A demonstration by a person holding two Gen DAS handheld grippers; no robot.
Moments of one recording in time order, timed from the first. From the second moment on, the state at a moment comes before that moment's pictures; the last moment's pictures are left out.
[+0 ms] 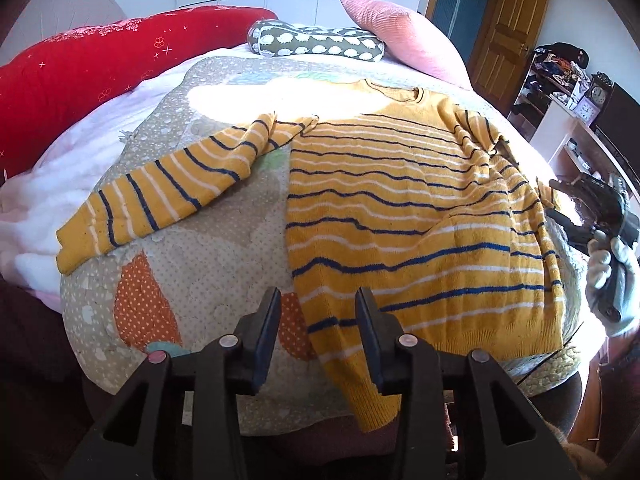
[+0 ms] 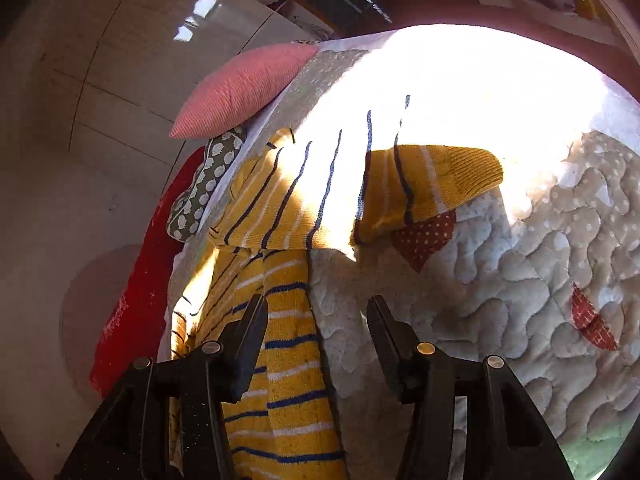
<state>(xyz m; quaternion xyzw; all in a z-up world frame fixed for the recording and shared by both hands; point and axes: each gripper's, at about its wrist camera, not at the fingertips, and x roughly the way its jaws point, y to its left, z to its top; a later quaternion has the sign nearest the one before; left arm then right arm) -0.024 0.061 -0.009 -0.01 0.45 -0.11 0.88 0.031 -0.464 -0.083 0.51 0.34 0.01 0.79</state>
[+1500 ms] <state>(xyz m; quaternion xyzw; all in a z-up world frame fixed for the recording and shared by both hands) 0.034 0.182 -0.005 -0.07 0.43 0.08 0.90 -0.011 -0.318 -0.026 0.21 0.37 0.05 0.90</state>
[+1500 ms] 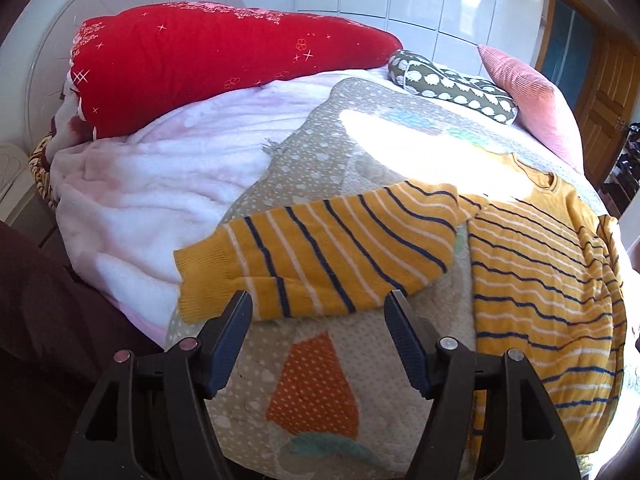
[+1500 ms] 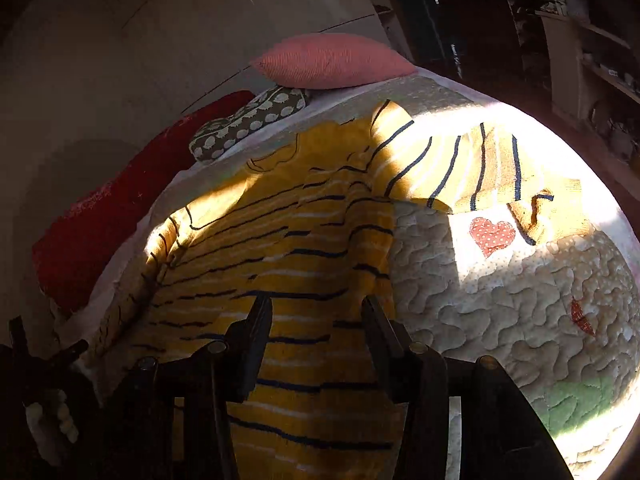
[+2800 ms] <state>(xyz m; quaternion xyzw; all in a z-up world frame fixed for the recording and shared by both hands) 0.091 0.275 -0.036 -0.17 0.45 0.10 0.87 0.093 -0.030 -0.041 0.04 0.47 0.32 0.82</state>
